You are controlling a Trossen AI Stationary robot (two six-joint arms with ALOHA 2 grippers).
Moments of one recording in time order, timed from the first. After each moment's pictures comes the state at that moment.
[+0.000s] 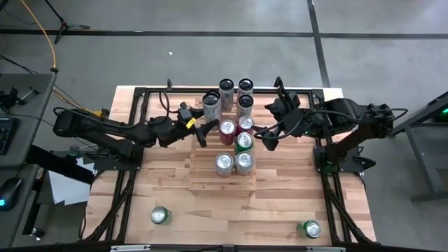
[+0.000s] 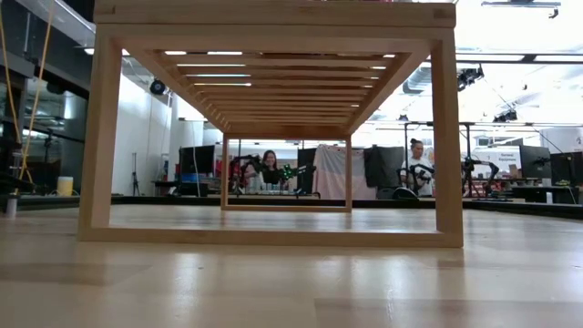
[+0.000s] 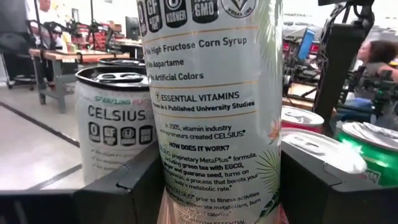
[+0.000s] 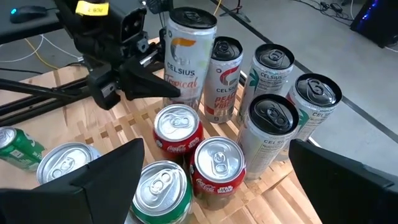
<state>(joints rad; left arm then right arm) -0.02 1.23 0.66 0.64 -0.53 -0.08 0.26 1.46 1.92 -1.17 0.64 0.50</state>
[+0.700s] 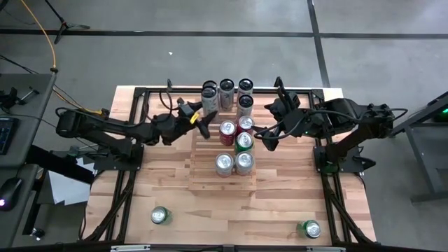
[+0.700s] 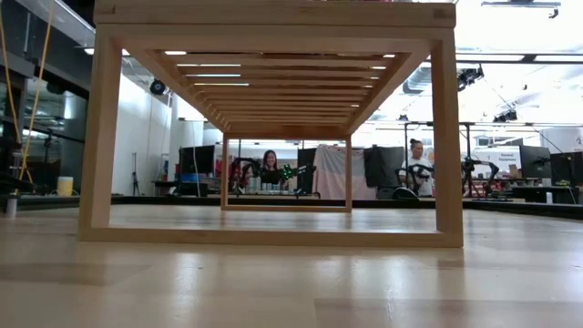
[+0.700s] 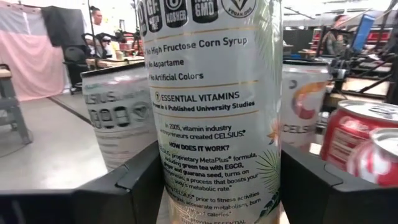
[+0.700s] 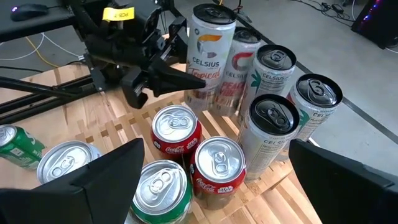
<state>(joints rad) 0.03 1.28 0.66 0.68 -0.65 0.00 0.26 1.46 1.92 -1.17 0.63 0.49</state>
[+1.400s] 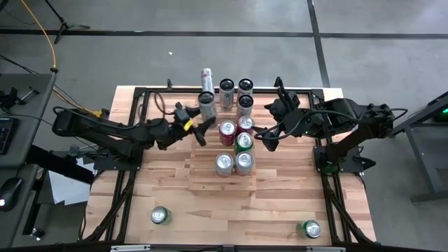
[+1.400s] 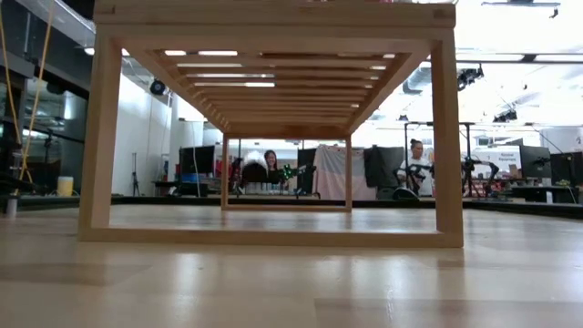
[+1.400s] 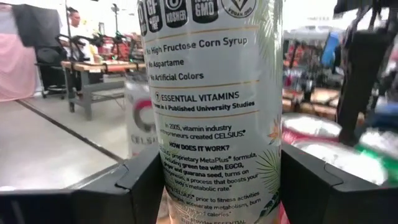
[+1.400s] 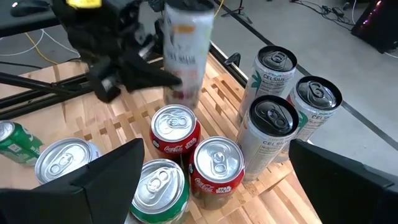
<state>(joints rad) -0.06 1.22 0.66 0.66 -0.66 -0.01 0.26 1.46 1.92 -1.17 0.63 0.47</state>
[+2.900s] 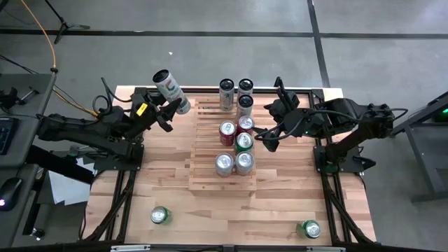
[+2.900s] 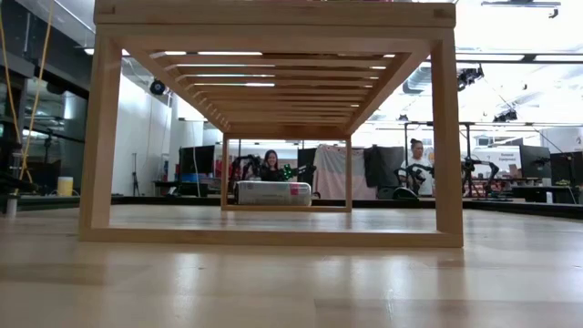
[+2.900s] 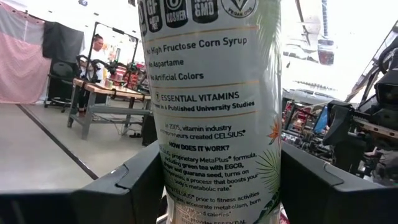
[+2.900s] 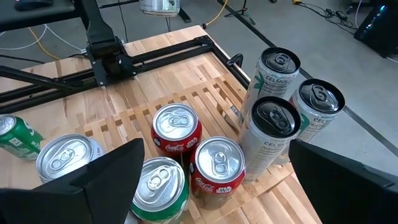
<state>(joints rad) -0.08 0.75 0.66 0.43 -0.73 -0.05 0.26 1.46 1.92 -1.17 0.62 0.44</state>
